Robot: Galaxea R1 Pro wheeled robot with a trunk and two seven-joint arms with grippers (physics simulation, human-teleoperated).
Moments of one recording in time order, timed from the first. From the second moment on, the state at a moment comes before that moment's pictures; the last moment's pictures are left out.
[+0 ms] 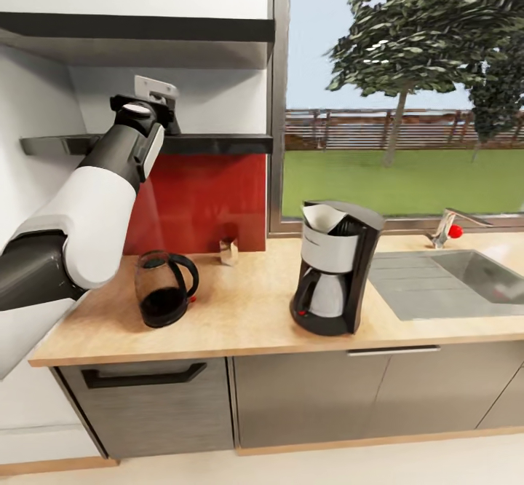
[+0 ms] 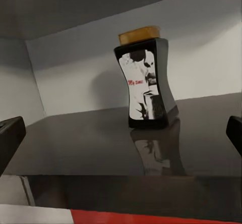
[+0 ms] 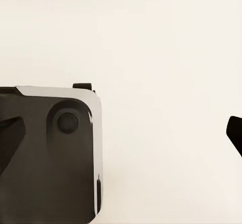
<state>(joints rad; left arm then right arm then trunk) -1.70 -0.07 0.14 -0.48 -0.45 0.35 0.24 -0.02 -0.11 -0.01 -0.16 0.00 -0.21 -0.01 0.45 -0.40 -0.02</state>
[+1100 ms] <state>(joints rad) -1.70 -0.06 0.14 -0.52 -0.29 0.36 0.22 -0.02 -0.11 -0.01 -0.16 0.00 -0.21 -0.01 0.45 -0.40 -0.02</state>
